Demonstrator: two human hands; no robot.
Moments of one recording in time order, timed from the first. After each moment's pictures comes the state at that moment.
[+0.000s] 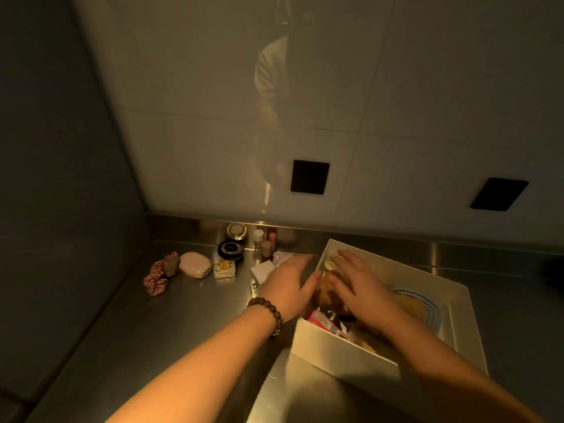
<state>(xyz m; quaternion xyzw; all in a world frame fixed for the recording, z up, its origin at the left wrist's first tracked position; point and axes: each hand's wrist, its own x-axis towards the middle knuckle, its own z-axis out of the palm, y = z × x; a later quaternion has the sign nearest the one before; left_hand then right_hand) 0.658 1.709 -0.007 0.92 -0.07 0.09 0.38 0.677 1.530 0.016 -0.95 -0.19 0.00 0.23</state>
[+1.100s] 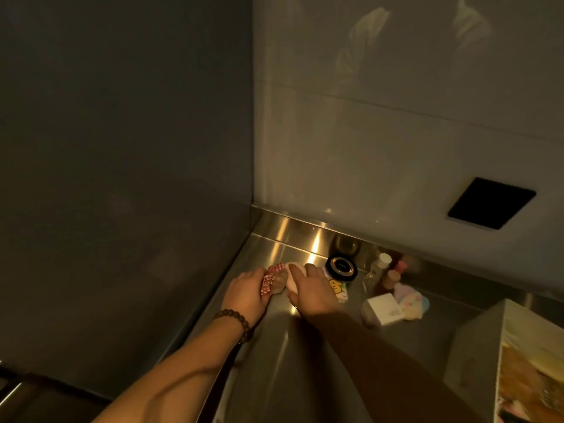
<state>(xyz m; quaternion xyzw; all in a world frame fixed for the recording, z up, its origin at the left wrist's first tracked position) 0.659 2.009 -0.122 0.94 0.18 0.10 0.27 0.746 1.866 -0.113 -0.94 -0.32 0.07 0.12</state>
